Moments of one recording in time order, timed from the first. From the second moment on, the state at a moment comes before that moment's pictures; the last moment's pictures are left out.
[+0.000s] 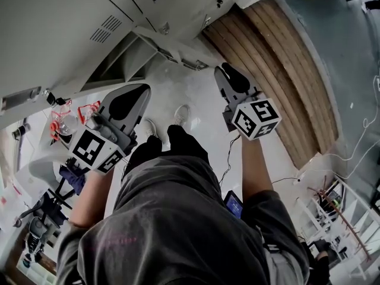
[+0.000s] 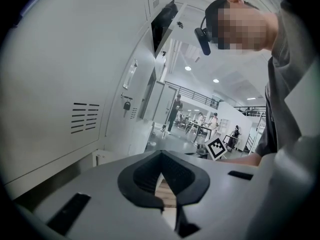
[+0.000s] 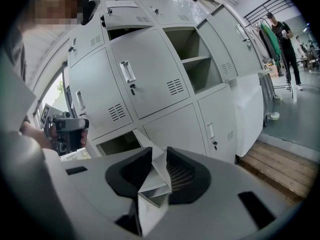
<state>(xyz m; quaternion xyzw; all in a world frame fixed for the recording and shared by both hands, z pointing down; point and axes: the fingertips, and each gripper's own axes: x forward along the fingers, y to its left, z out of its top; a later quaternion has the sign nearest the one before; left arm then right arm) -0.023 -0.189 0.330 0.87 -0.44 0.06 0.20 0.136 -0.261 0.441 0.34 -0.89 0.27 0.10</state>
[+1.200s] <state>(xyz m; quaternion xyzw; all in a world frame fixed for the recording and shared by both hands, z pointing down) -0.059 -0.151 0.335 0.86 -0.47 0.05 0.21 0.117 -0.238 0.444 0.34 -0.89 0.28 0.10</state>
